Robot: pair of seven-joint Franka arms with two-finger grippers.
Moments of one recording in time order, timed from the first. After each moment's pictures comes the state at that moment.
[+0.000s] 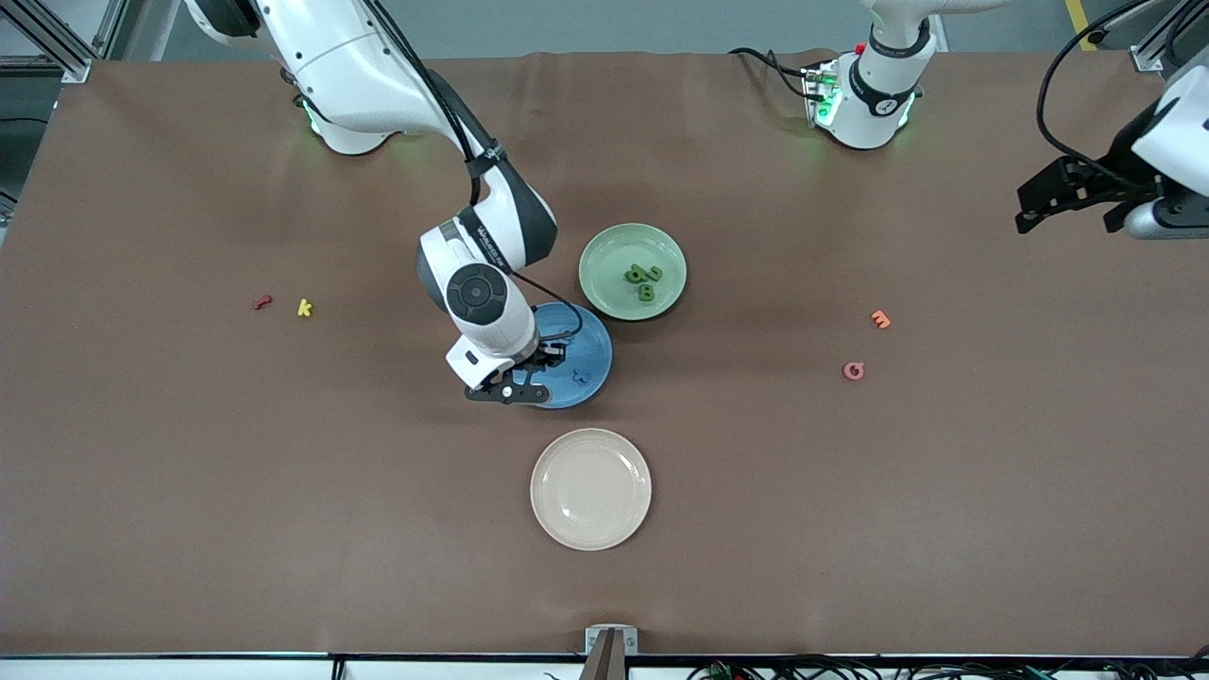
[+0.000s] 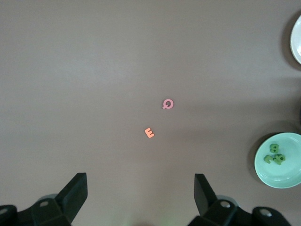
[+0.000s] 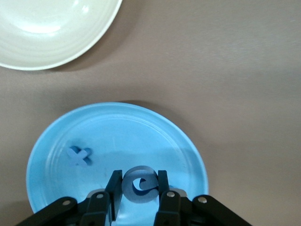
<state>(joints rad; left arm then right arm) 0.01 -0.07 -0.11 -1.61 0.00 1.54 -0.07 0.66 0.67 -0.07 -1.60 0.16 2.24 0.56</state>
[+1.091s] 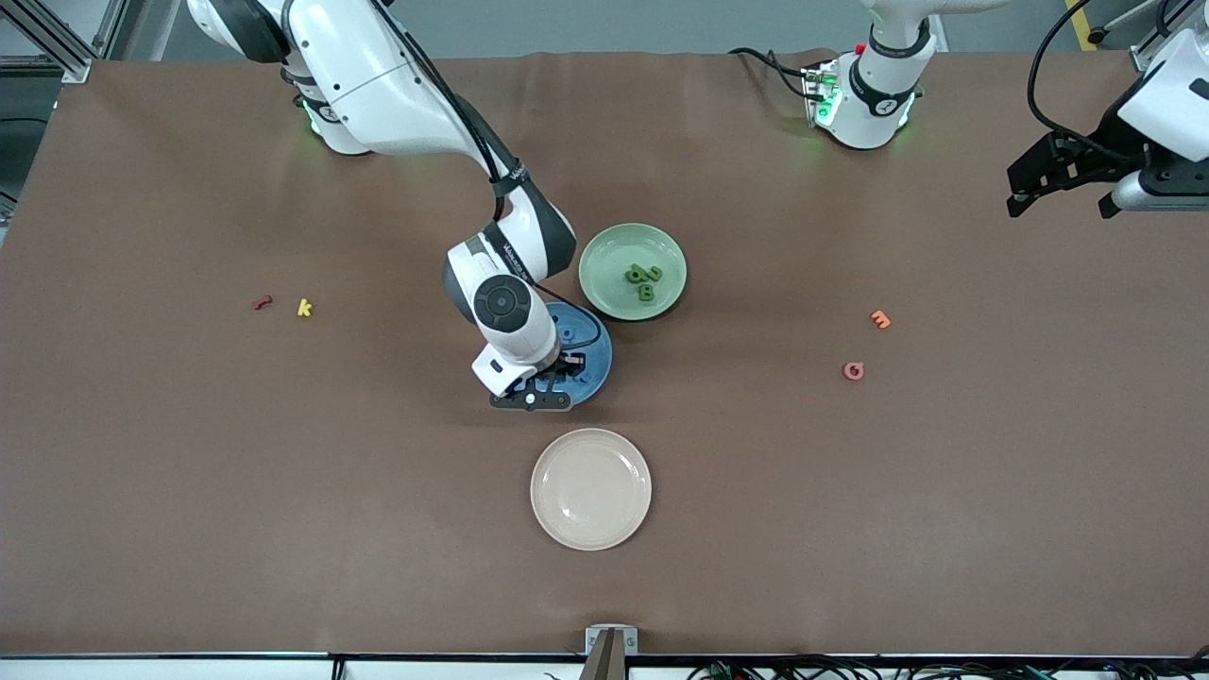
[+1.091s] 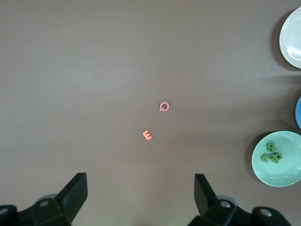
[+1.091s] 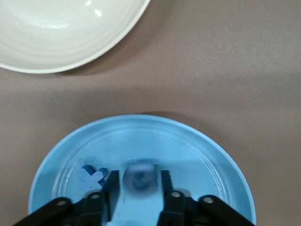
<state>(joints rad) 0.02 -0.11 -0.13 -1.61 0.01 1.54 -0.07 0.69 0.76 -0.08 -1.55 0.17 2.32 0.56</state>
